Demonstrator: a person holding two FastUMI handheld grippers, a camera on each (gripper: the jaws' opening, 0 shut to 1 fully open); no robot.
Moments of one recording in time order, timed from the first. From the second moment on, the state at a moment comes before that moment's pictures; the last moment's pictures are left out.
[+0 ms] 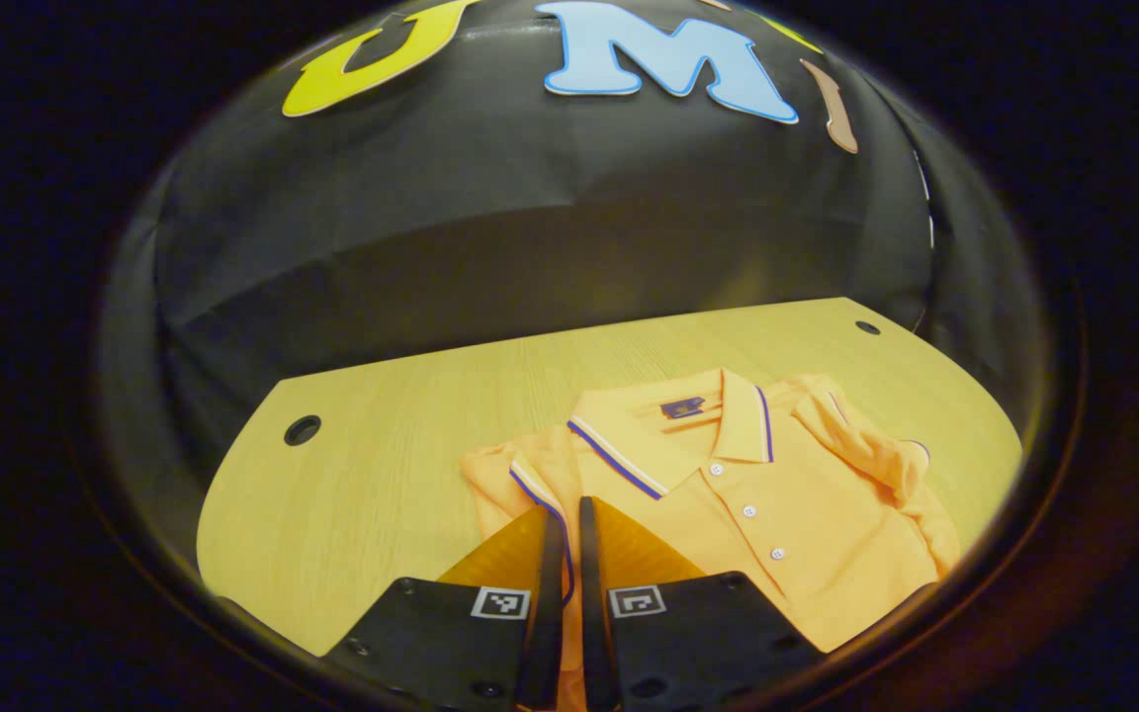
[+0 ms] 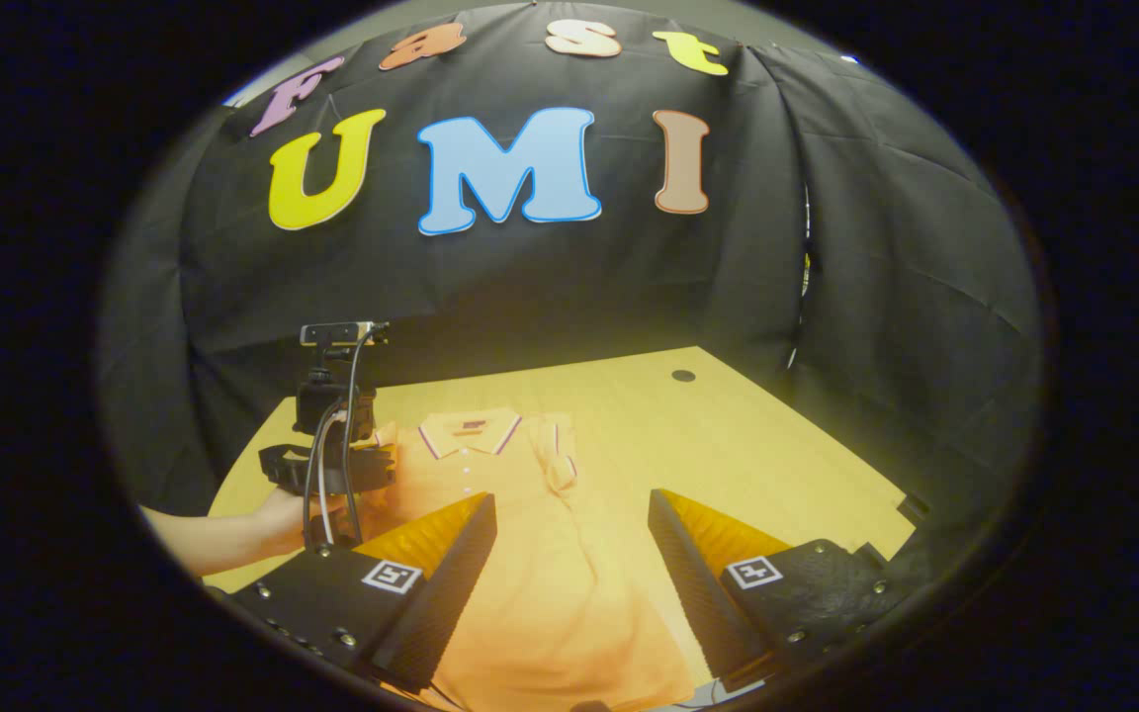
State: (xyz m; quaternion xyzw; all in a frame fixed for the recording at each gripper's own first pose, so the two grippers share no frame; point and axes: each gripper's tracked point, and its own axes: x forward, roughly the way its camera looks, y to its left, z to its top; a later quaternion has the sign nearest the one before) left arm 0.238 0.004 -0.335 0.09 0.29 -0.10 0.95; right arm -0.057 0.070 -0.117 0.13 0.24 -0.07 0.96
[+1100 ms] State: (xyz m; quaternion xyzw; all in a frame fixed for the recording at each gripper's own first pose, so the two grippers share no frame) left arm 0.019 0.019 -0.289 0.04 0.29 -0.09 0.95; right arm -0.131 0.052 -0.210 0.08 0.31 0.01 0.95
